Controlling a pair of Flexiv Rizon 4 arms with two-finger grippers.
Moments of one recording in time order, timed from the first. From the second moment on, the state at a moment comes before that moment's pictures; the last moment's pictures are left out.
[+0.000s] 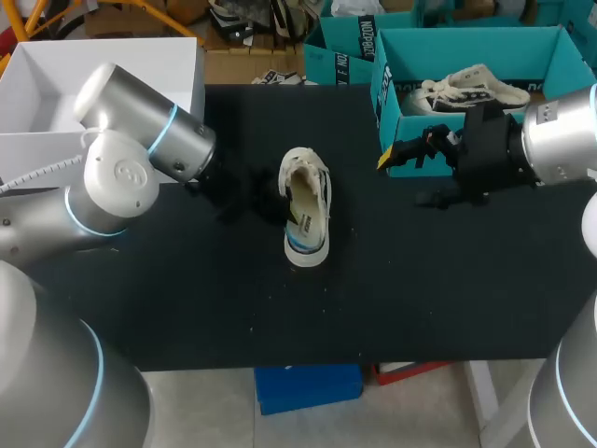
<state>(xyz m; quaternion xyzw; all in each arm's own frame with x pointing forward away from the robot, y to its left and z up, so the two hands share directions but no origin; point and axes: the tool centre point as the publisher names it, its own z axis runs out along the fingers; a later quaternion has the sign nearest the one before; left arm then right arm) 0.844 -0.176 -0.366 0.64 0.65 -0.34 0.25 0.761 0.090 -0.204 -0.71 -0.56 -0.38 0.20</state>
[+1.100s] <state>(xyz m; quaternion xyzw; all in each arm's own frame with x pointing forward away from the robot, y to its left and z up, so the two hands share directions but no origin) 0.863 -0.178 -0.370 0.61 0.69 -0.30 0.26 0.761 0.090 -0.204 -0.71 -0.56 -0.38 0.20</state>
